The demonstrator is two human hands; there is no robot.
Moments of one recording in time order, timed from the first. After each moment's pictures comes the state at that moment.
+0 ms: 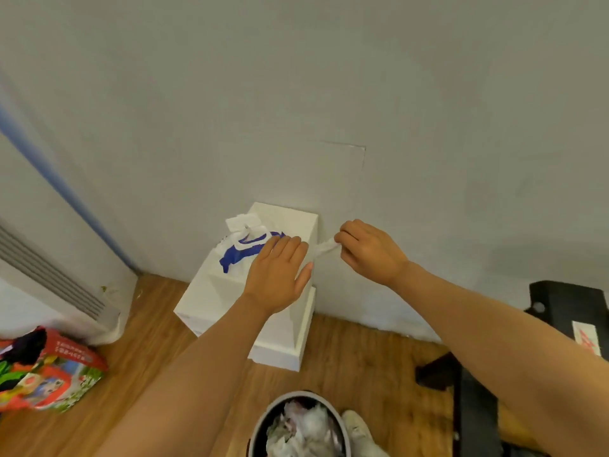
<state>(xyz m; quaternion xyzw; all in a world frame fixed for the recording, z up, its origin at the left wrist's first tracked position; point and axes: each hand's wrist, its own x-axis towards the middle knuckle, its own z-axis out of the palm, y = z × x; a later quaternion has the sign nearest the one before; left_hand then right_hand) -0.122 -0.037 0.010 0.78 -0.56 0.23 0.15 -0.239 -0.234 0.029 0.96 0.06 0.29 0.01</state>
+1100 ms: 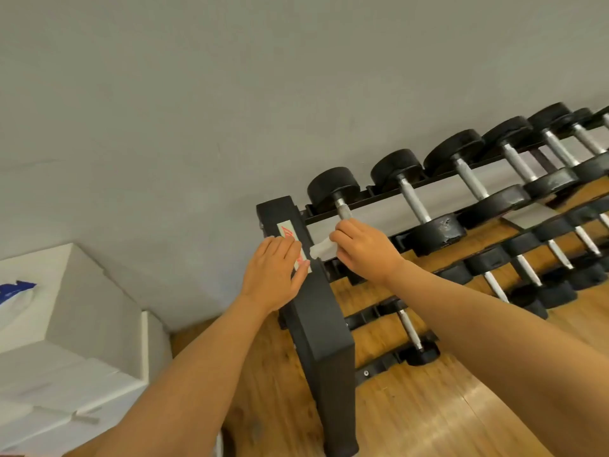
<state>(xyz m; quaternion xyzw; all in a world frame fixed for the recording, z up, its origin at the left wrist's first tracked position) -0.540 -0.192 0.018 0.59 -0.77 0.11 0.22 -0.750 -0.266 0.045 0.92 -0.29 0.24 0.09</state>
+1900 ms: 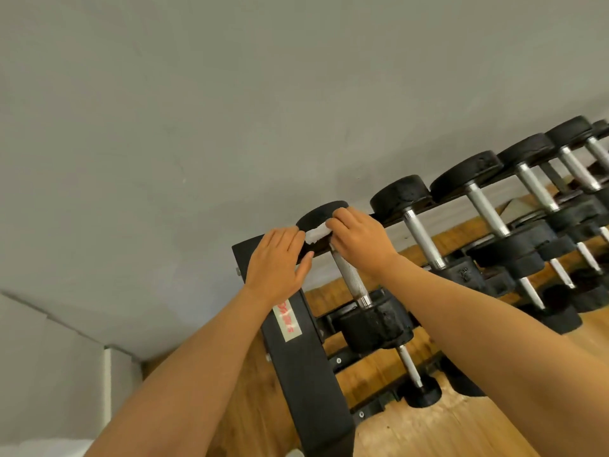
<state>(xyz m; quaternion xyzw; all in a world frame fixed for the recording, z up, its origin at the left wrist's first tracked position) -0.545 -0.365 0.013 0.57 -0.78 0.11 0.25 -0.736 -0.436 0.037 0.90 -0.32 0.26 0.14</state>
